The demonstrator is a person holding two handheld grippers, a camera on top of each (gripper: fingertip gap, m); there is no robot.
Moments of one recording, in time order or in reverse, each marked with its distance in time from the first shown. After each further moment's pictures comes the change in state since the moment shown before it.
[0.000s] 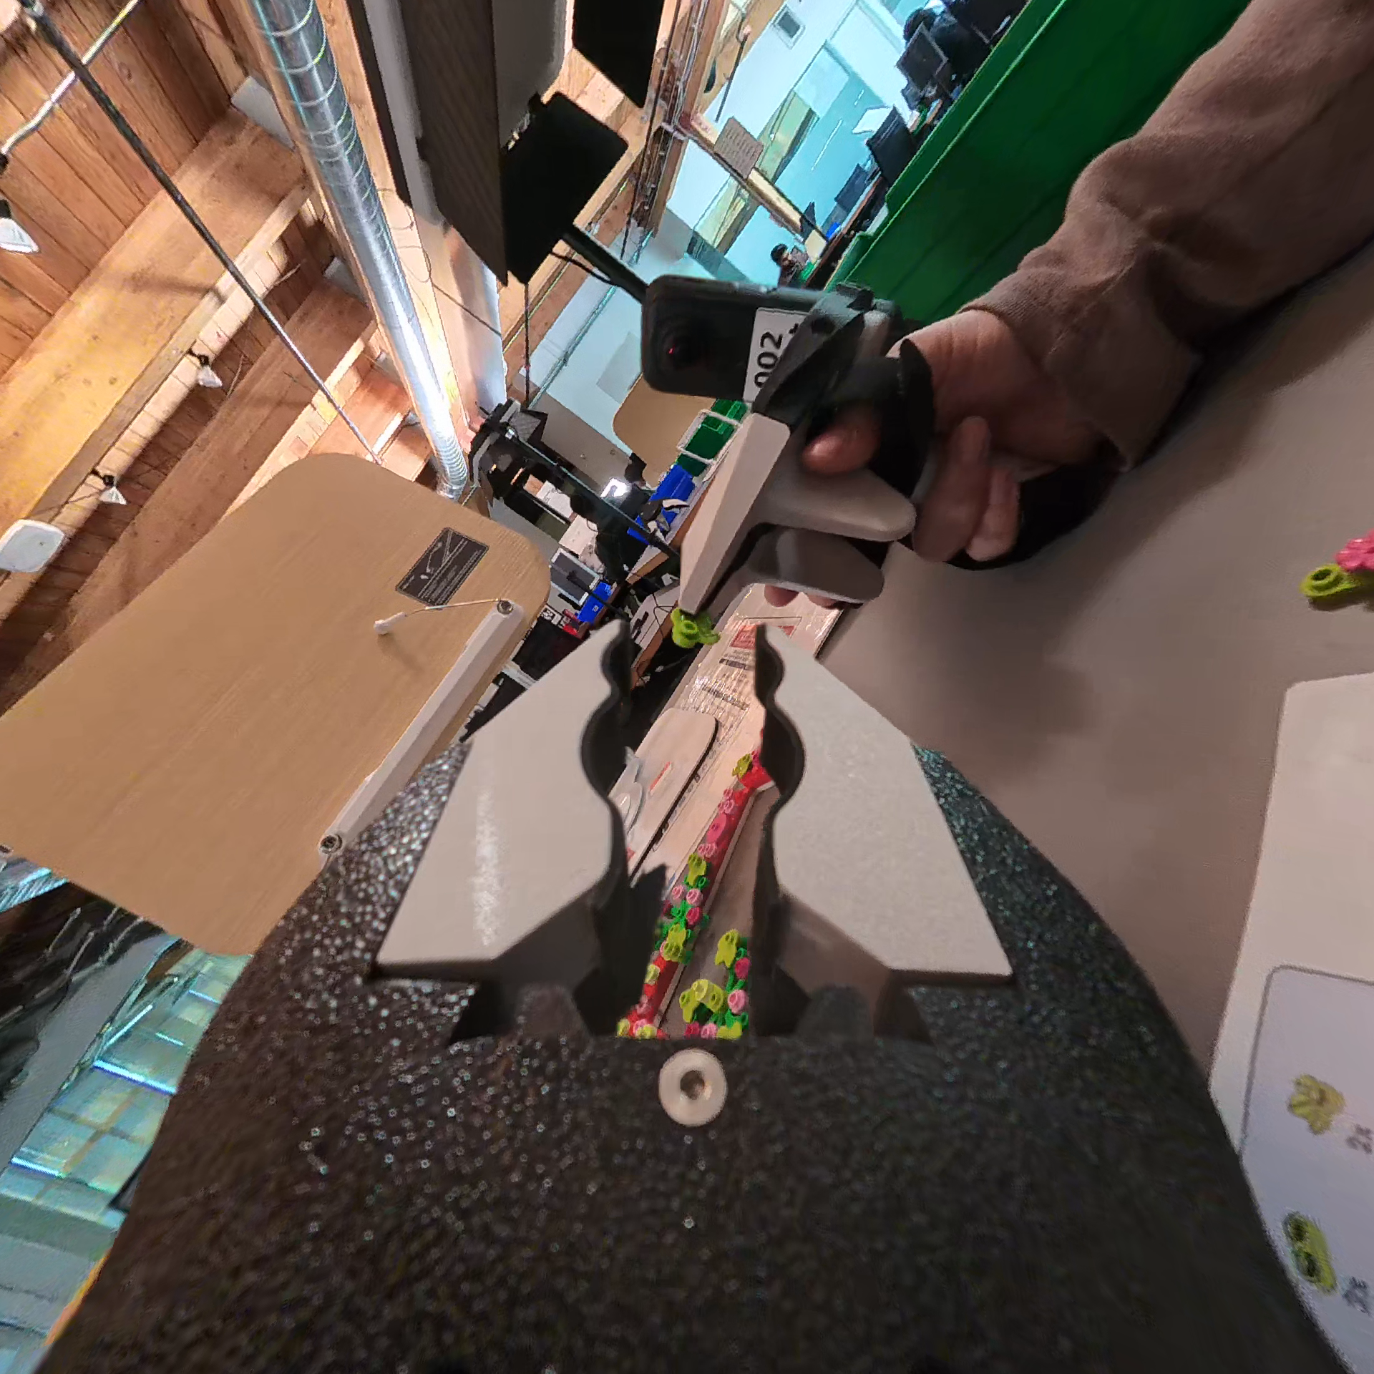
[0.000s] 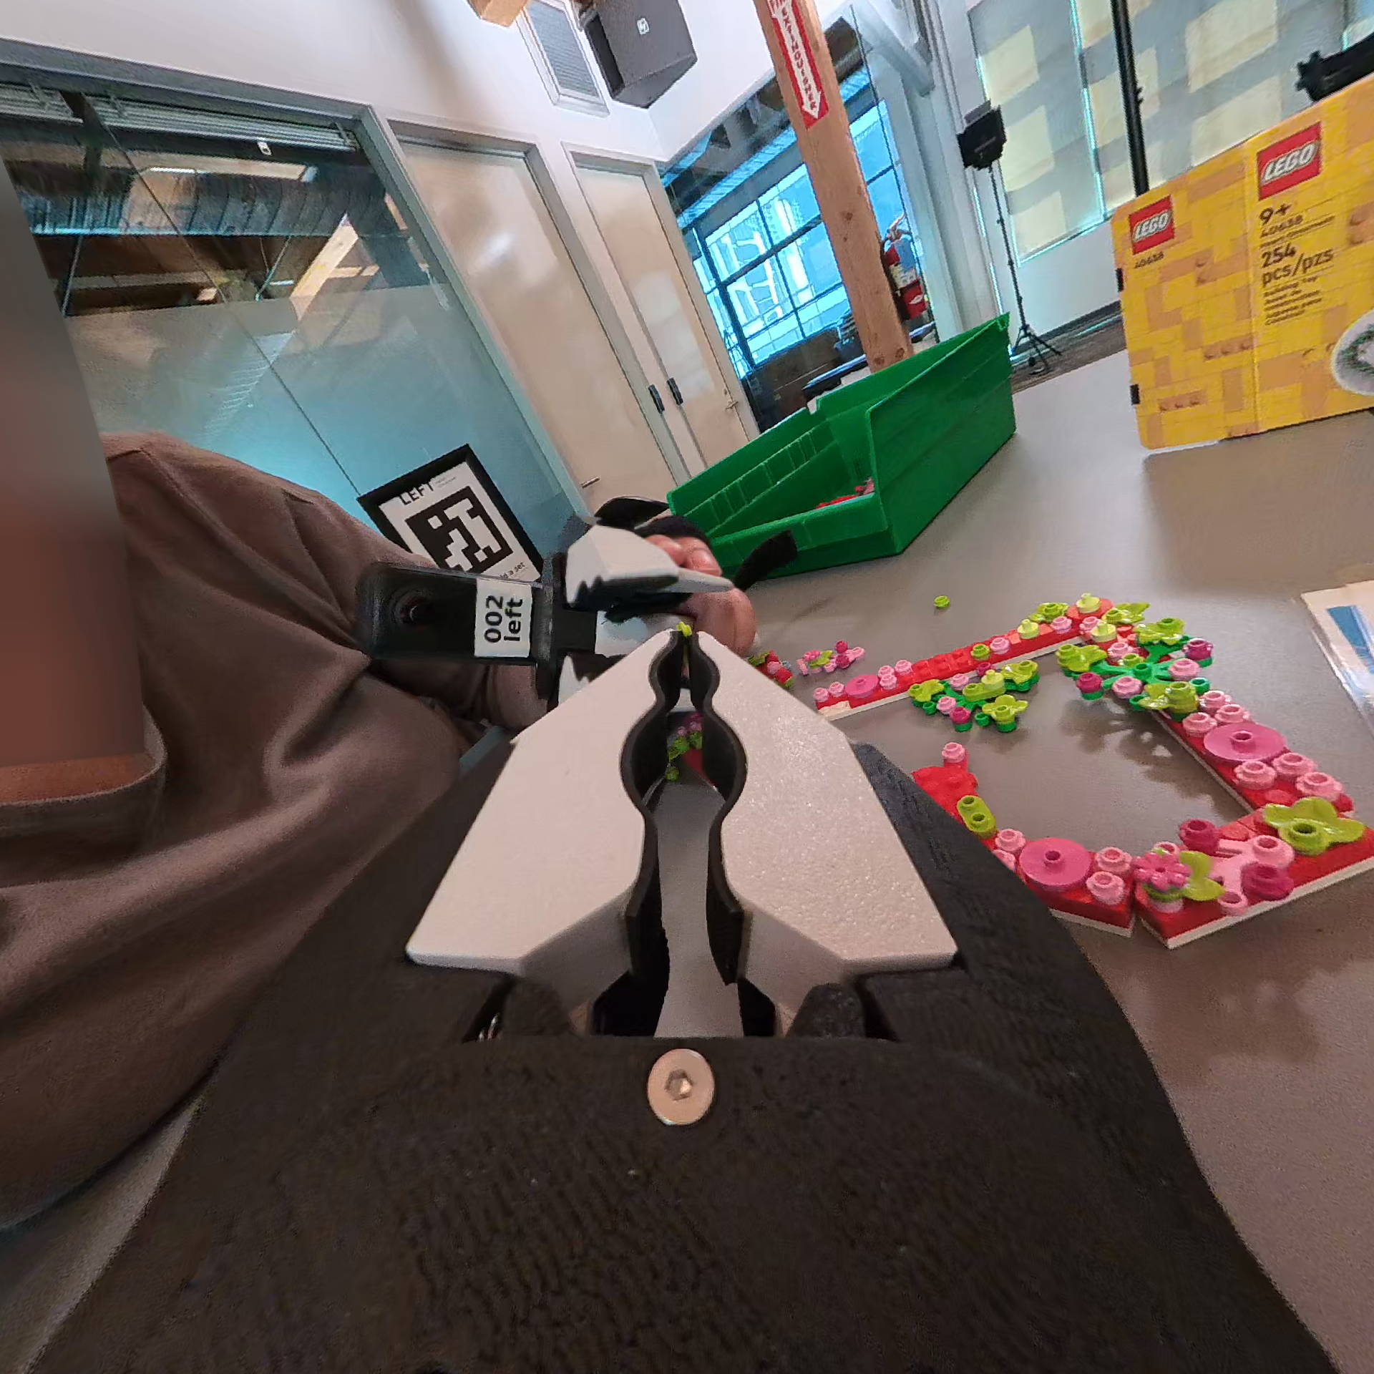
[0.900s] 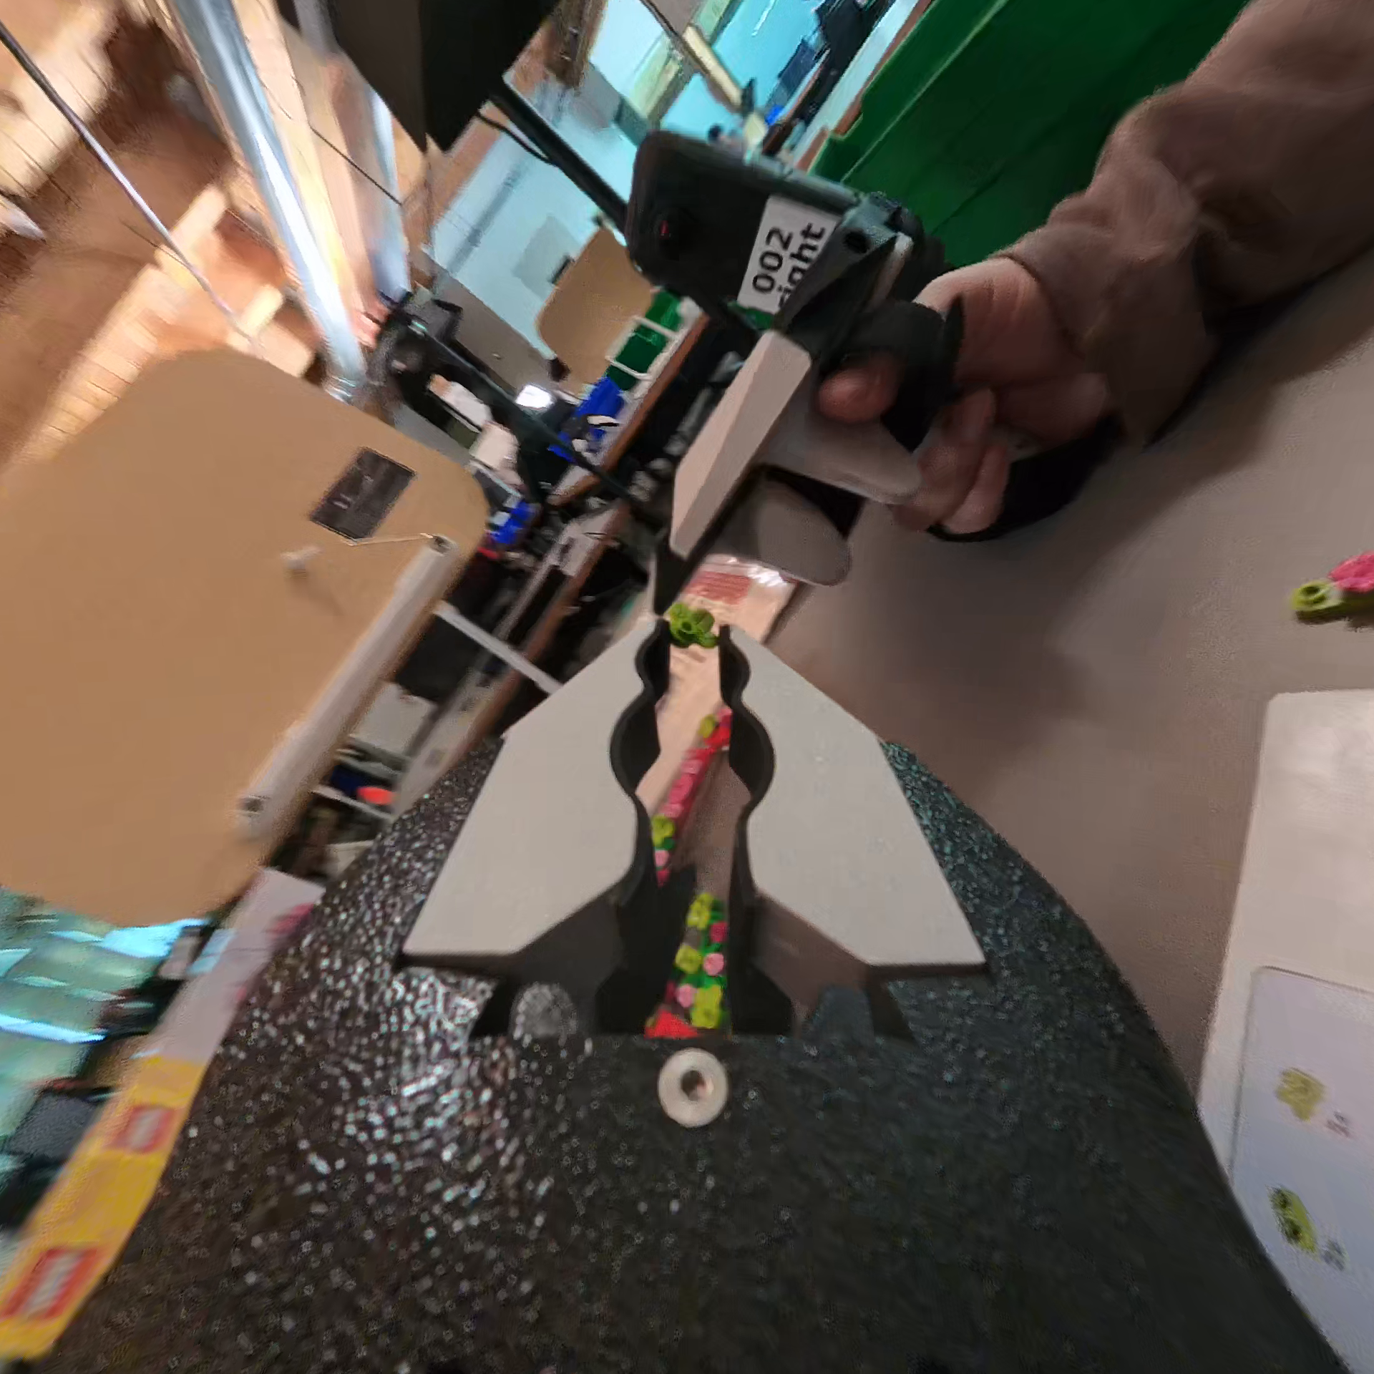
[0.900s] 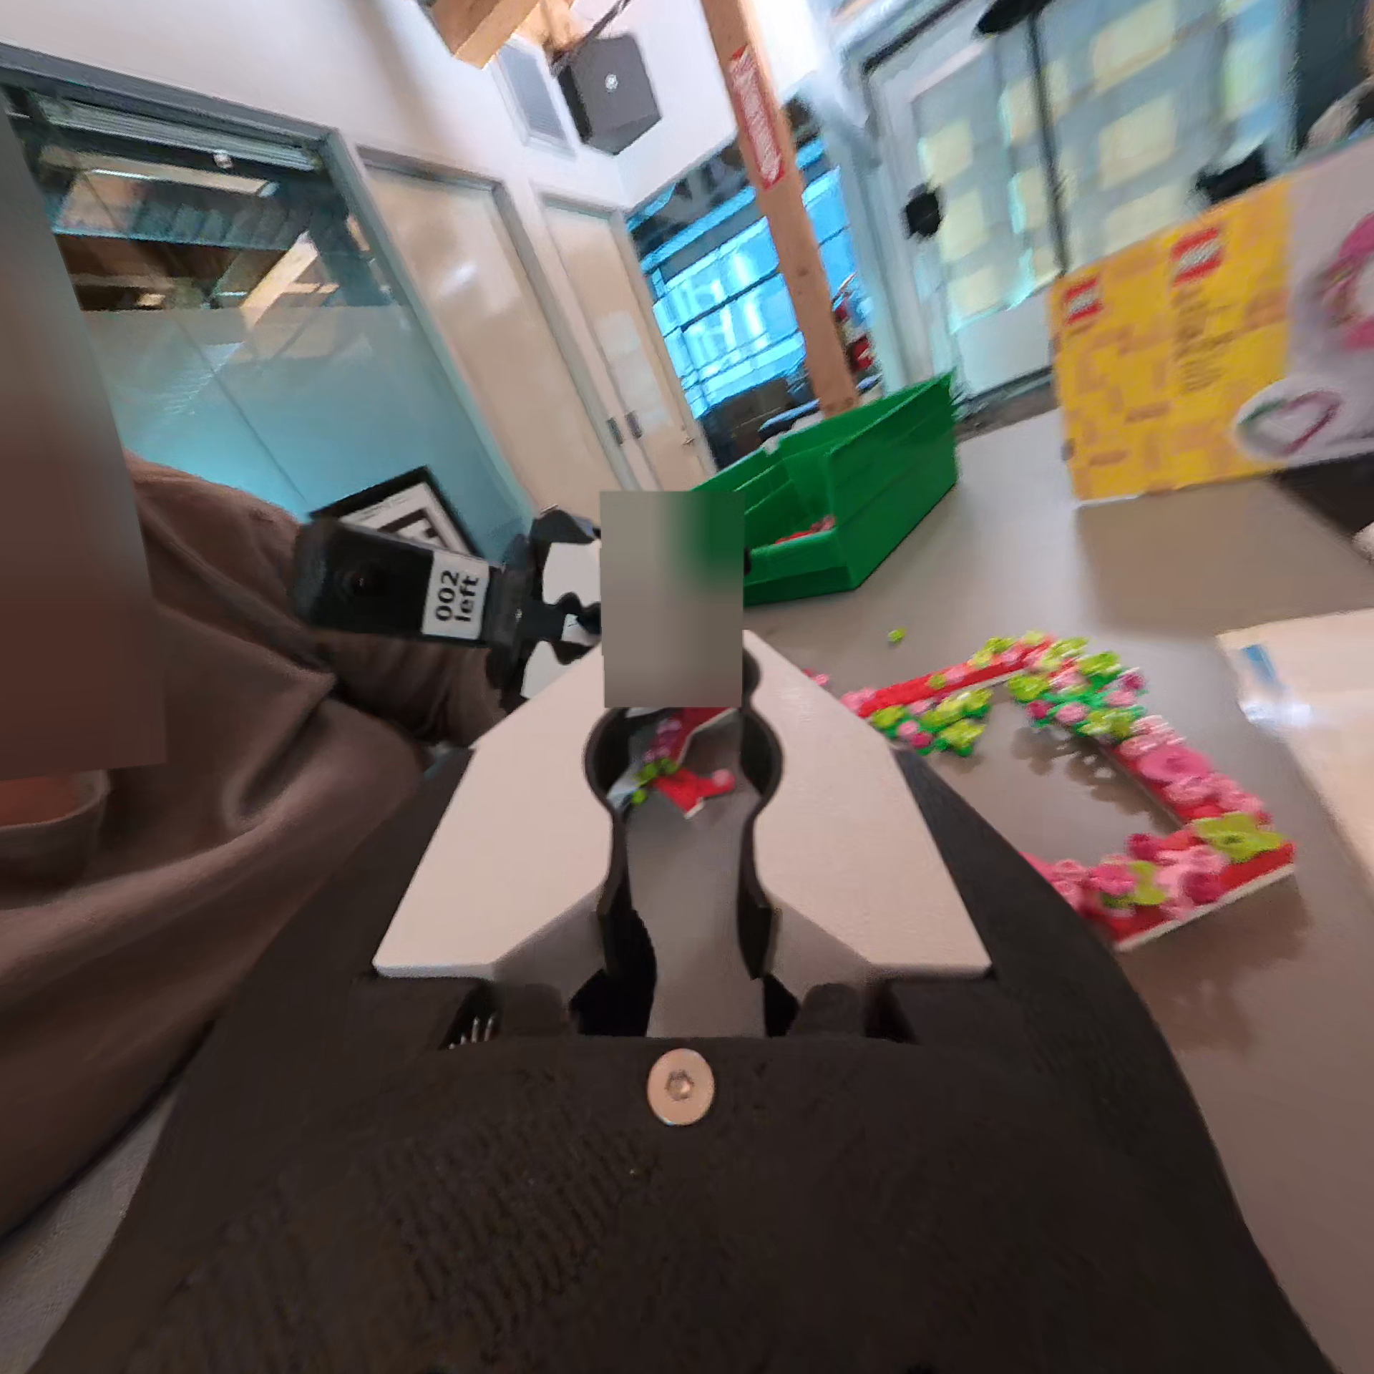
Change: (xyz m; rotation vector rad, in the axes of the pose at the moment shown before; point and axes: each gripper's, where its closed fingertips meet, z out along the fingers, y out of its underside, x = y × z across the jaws) left arm 0.000 0.009 0.006 -0.126 0.110 -0.091; right arm 0.001 -0.006 -0.001 0.055 0.064 -0.065
